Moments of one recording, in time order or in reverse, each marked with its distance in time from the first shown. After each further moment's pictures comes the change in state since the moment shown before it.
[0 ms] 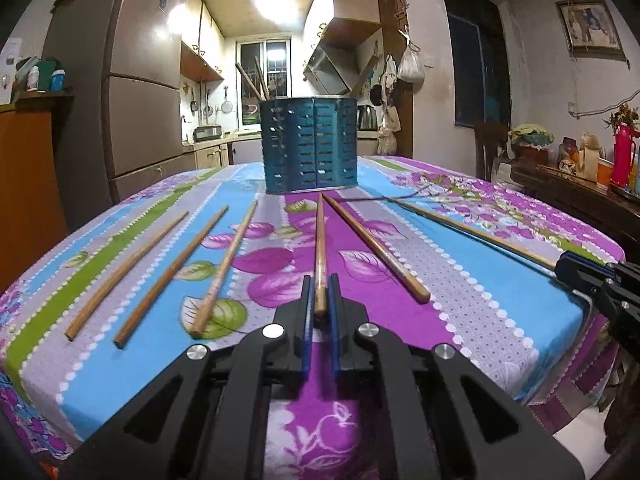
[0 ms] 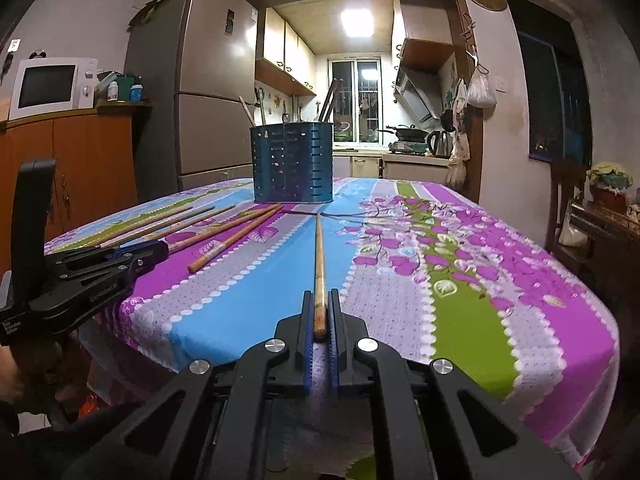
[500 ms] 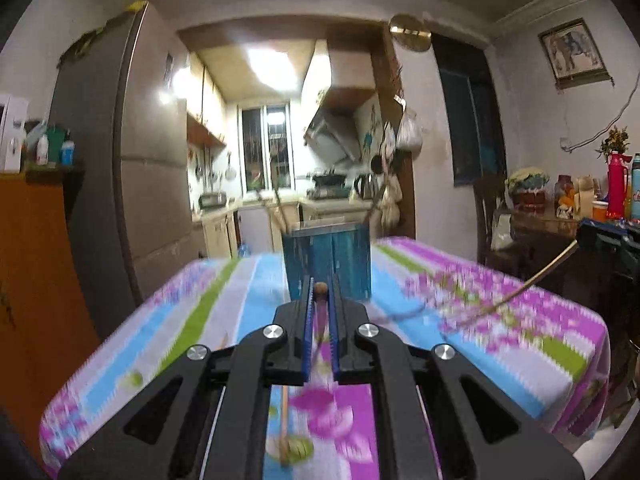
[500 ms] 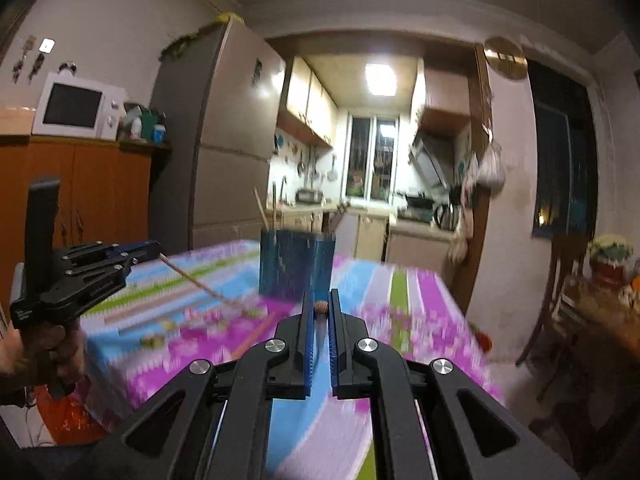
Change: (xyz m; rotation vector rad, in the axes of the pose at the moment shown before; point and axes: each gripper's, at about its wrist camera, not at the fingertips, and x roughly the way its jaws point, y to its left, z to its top) left arm -0.052 0.017 0.103 0.059 -0.238 0.008; right arm -0.055 -0.013 0.123 -0.124 -0.214 0.039
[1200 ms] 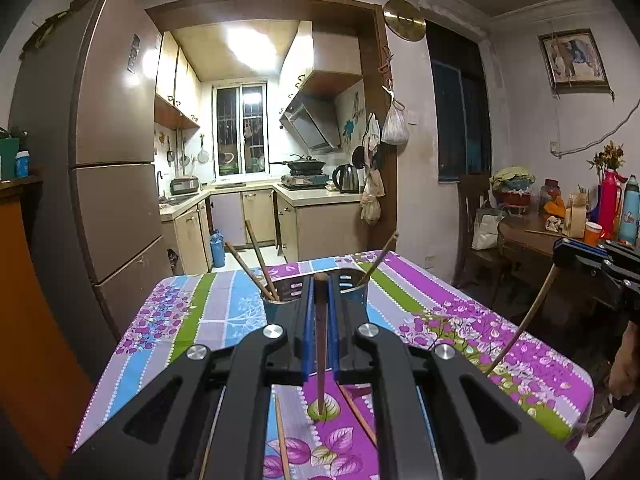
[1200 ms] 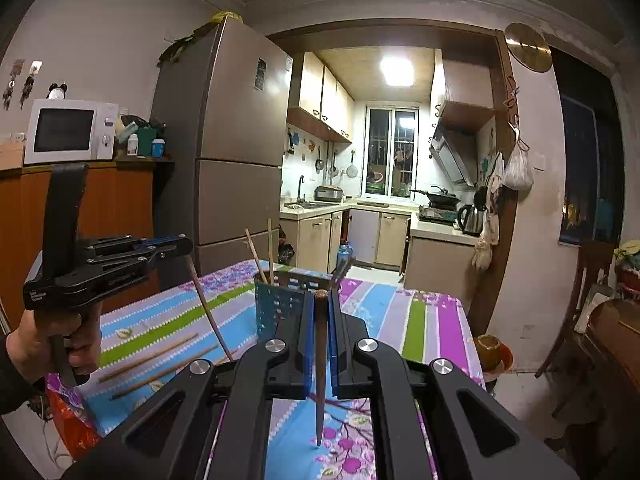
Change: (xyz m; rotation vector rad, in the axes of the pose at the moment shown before) left arm 0.087 0.022 0.094 -0.031 0.107 -0.110; right arm 0.086 -0.039 0.083 0.029 0.064 0.080
